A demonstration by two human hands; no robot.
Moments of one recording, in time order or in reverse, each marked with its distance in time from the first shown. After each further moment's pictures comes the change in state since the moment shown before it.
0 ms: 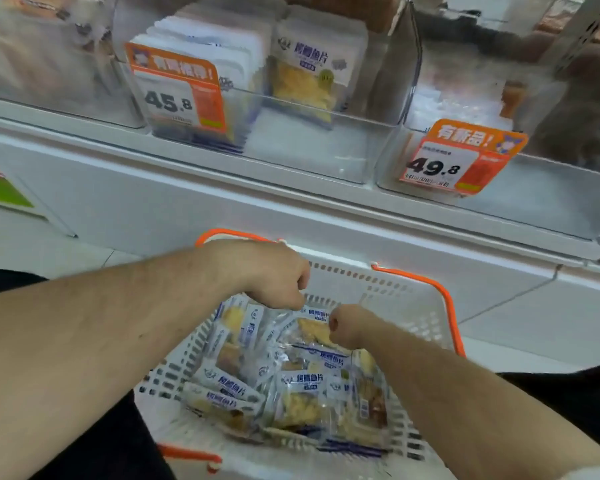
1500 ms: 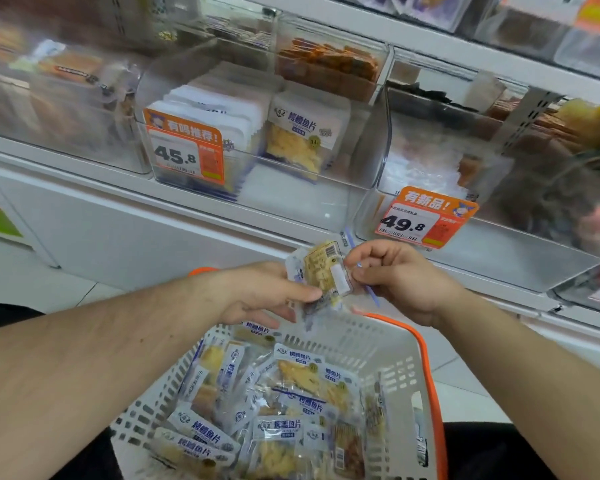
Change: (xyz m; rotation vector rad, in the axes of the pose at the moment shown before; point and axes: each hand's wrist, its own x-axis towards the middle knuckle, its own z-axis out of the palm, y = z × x) left_hand -0.008 0.008 -0.010 -1.285 0.105 -0.069; right_hand -0.130 0.009 -0.164 1.225 0.269 -0.444
